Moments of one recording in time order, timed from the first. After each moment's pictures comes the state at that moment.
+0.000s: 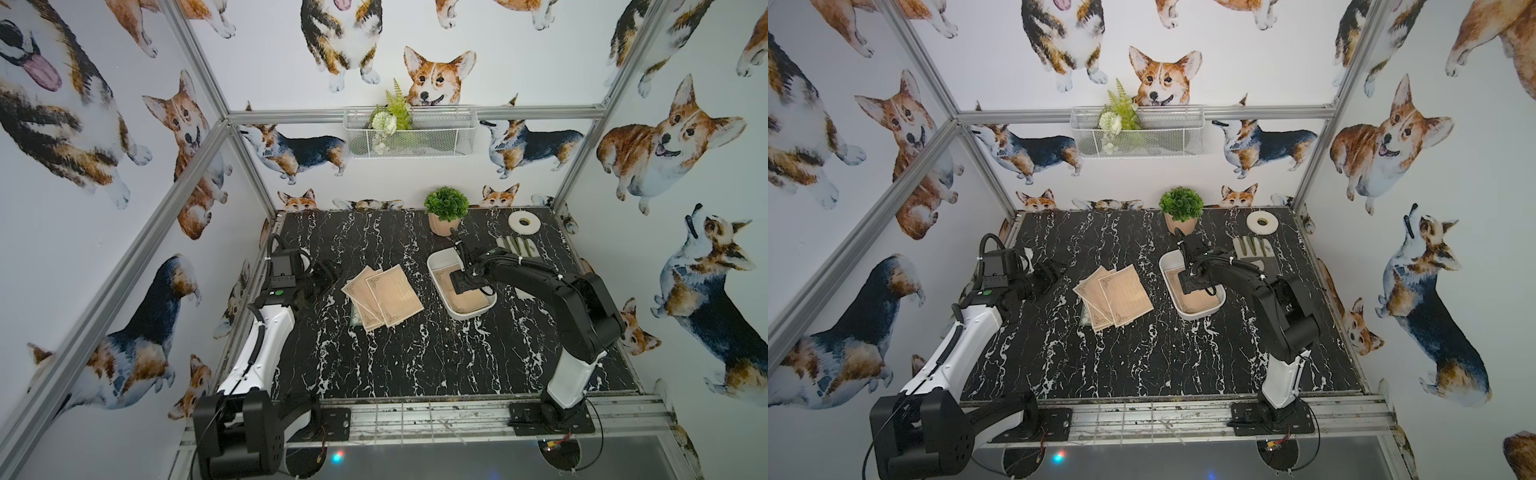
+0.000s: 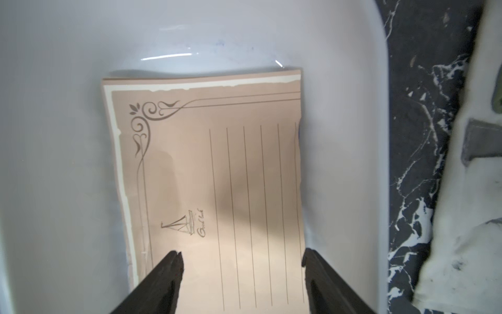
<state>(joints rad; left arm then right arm) 0.05 1.17 0.84 -0.41 0.45 -0.73 0.54 1.83 1.26 -0.65 0.19 0.19</state>
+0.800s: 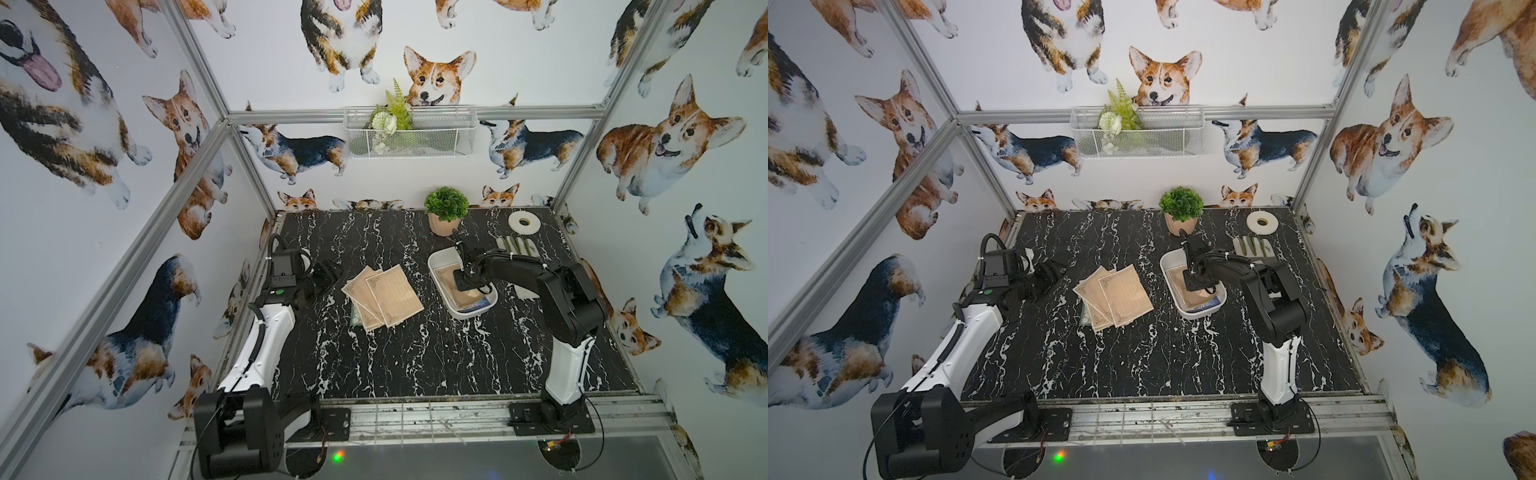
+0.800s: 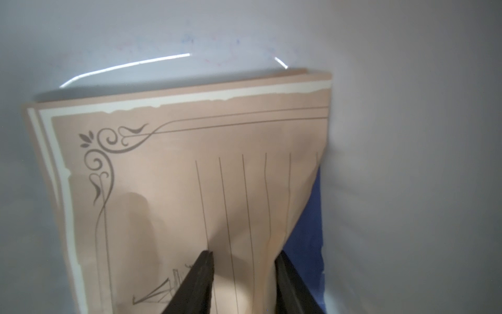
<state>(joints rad) 0.05 1.18 0.84 -0.41 0.45 -0.72 0.48 1.94 1.26 -0.54 0.14 0.21</state>
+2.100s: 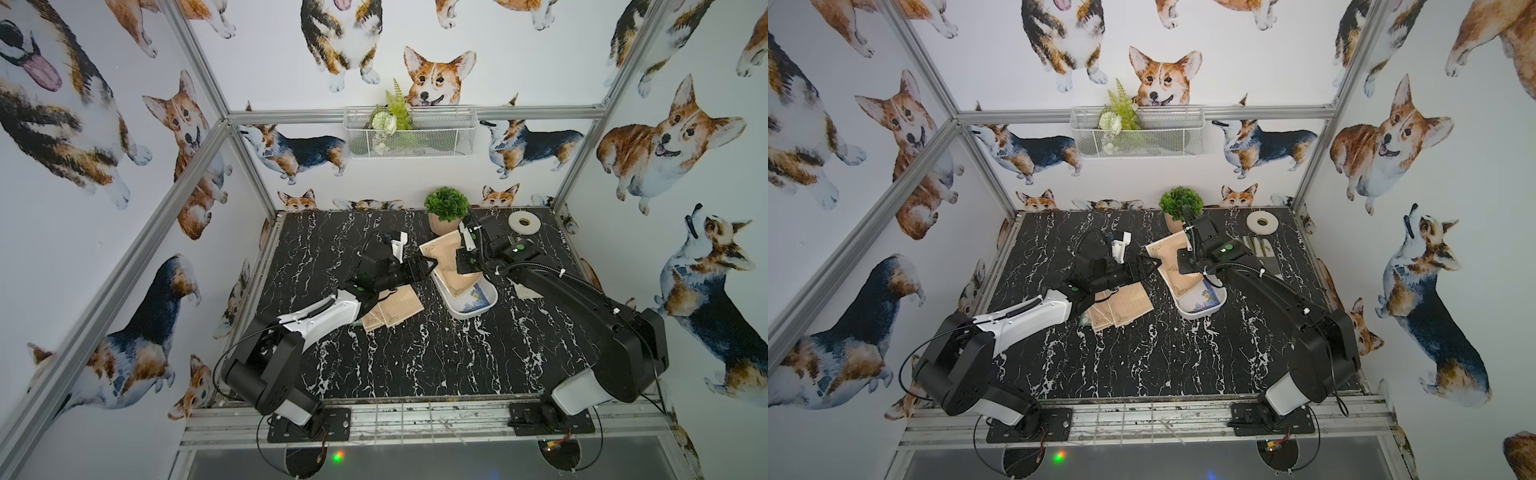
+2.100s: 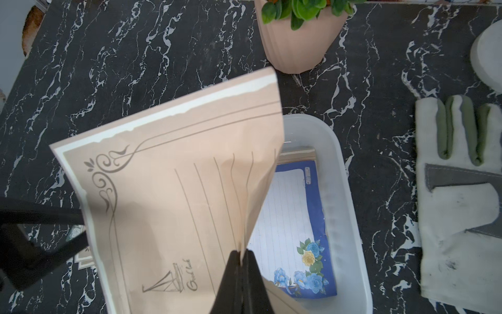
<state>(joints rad) -0.62 1.56 0.91 0.32 0.43 -0.86 0.59 1.52 1.33 -0.67 0.08 0.34</state>
